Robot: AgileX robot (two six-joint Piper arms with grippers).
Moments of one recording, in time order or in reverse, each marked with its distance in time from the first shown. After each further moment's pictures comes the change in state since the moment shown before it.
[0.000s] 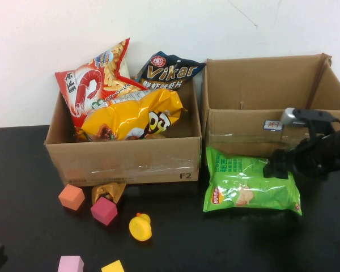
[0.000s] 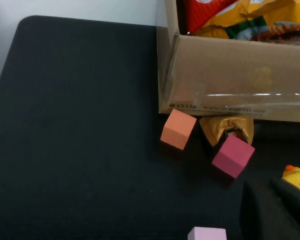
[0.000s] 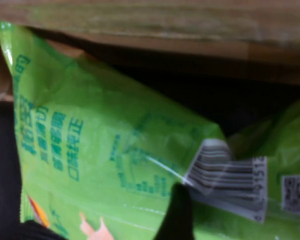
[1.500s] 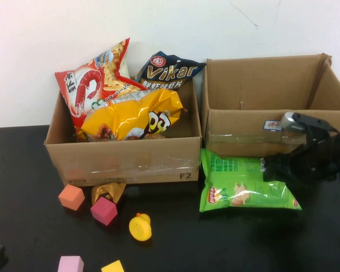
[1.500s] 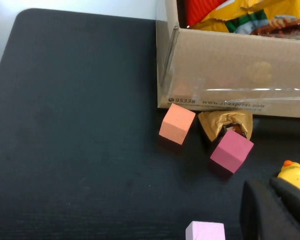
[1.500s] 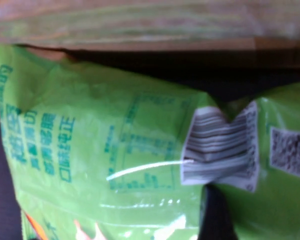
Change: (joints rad) right arm 0.002 0.051 -0.016 0.083 0.018 0.045; left arm 0.000 0.000 0.000 -0.007 0.012 0.000
